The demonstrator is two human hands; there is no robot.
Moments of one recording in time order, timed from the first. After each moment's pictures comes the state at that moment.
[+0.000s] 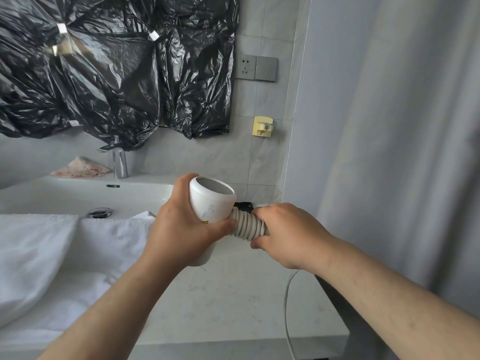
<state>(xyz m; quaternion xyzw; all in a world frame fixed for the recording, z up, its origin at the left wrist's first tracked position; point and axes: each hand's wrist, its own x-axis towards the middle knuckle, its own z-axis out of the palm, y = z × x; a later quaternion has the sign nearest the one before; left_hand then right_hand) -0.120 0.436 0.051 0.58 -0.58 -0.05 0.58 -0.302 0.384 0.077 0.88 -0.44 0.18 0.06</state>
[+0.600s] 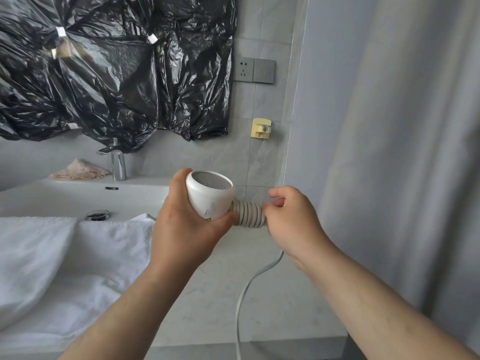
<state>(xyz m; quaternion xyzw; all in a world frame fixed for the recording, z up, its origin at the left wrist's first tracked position) -0.136 0.431 0.047 0.56 -0.53 0.01 0.64 -0.292 0.387 0.080 0.66 -0.50 0.49 -0.26</state>
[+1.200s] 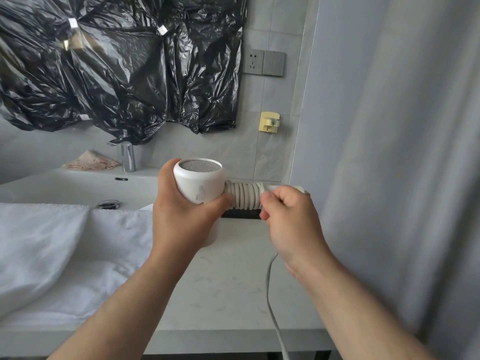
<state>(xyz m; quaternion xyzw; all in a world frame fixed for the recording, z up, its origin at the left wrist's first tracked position) -0.126 0.435 0.048 0.51 -0.46 -0.04 0.72 -0.278 0.402 0.061 0.66 -0.41 0.56 -0.28</state>
